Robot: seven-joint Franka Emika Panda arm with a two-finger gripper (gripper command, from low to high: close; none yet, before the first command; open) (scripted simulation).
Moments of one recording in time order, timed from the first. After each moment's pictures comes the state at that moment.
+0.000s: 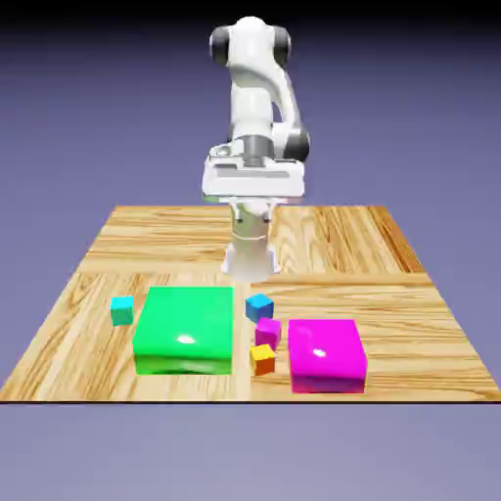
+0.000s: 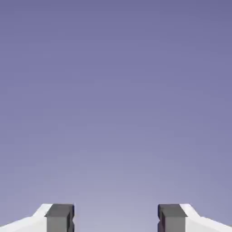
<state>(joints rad) -0.01 -0.53 -0.01 -2.77 0.01 2.98 0.74</state>
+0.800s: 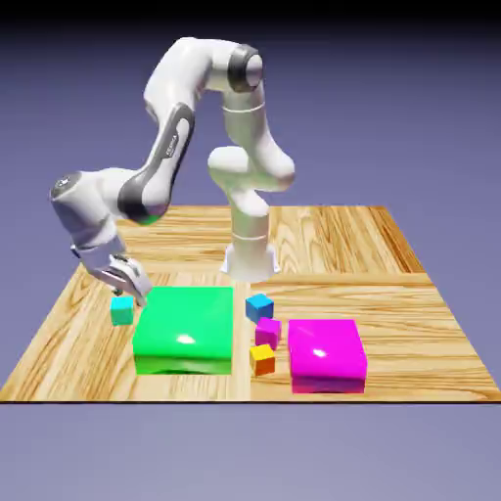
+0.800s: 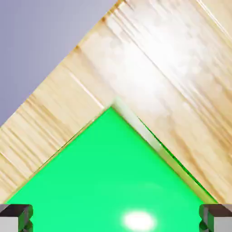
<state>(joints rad) -0.49 0.33 -0.19 -2.03 0.27 1.94 0.79</state>
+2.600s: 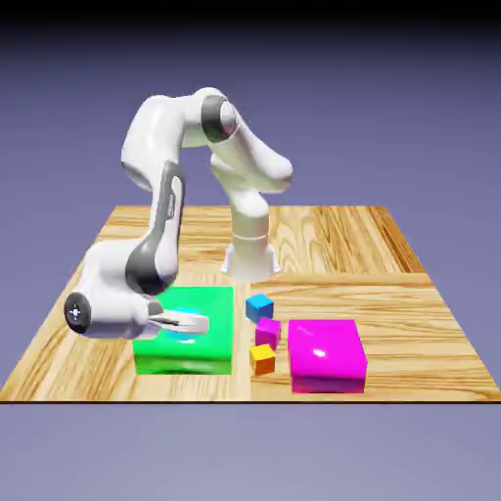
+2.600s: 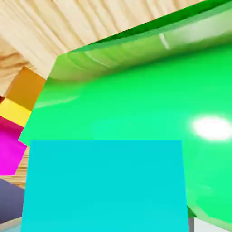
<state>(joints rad) -0.56 0.68 0.37 -1.69 -0.01 1.33 0.87</state>
